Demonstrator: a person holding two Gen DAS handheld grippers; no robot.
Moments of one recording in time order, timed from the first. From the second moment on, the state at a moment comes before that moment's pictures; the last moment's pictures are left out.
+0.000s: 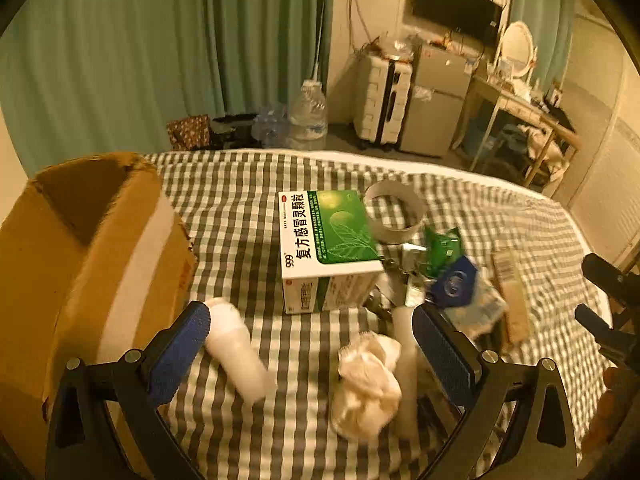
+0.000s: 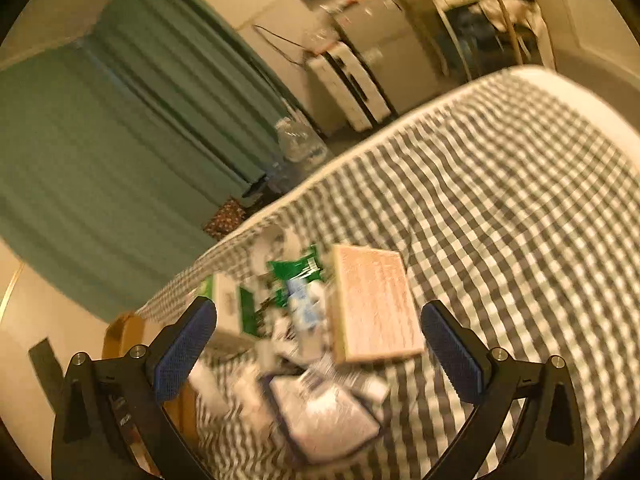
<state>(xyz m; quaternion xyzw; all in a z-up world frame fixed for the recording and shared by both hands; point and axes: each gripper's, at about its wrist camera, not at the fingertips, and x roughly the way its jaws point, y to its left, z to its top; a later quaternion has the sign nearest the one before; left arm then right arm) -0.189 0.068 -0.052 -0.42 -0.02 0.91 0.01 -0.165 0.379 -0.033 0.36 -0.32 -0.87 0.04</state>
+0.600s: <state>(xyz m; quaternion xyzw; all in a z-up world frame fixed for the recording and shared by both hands) -0.266 0.077 -0.102 -0.47 -0.03 0.88 -0.02 -0.193 0.381 -0.097 0.44 -0.28 -0.86 0.00</state>
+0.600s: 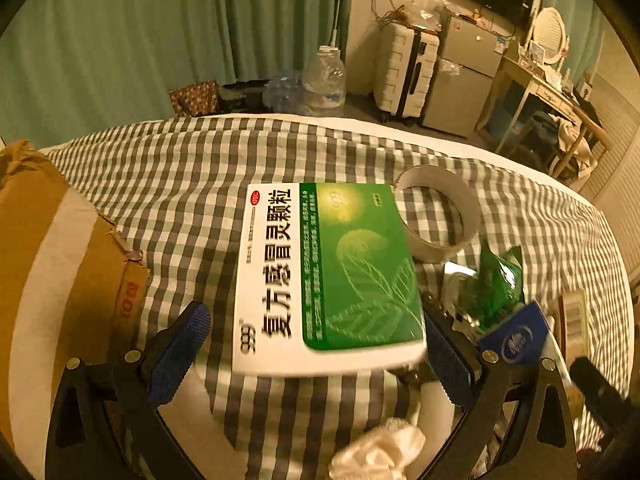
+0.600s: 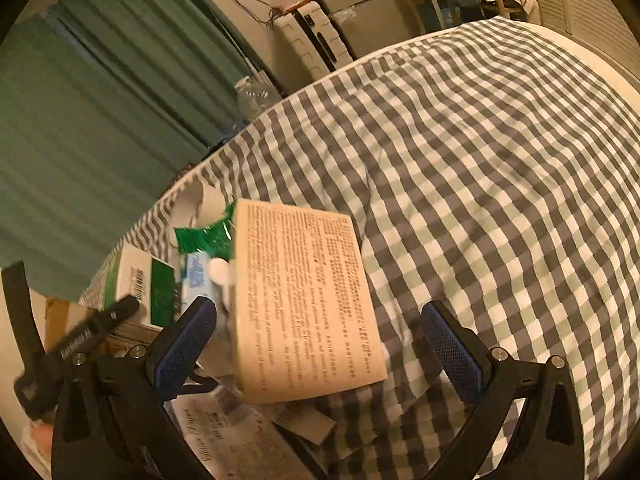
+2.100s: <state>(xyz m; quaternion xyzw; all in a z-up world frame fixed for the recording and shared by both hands) -0.194 0.031 -0.032 -0.46 -0.03 0.89 0.01 -0.155 0.329 -0.017 0.33 -0.18 -0.93 0.01</state>
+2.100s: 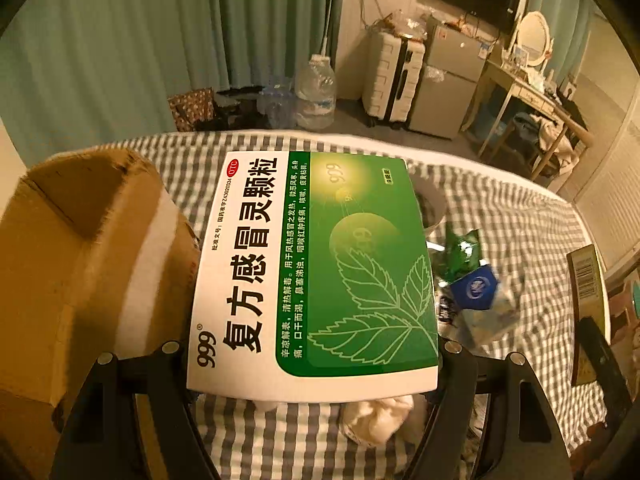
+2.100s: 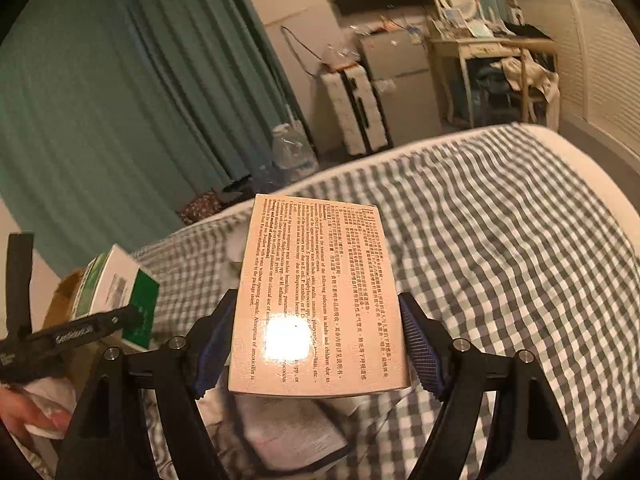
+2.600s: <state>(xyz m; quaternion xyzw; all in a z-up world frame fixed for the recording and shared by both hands) -0.128 -0.018 0.073 -0.37 -0.03 0.93 0.01 -0.084 0.257 0.064 0.28 -0.12 -0.95 0.06</state>
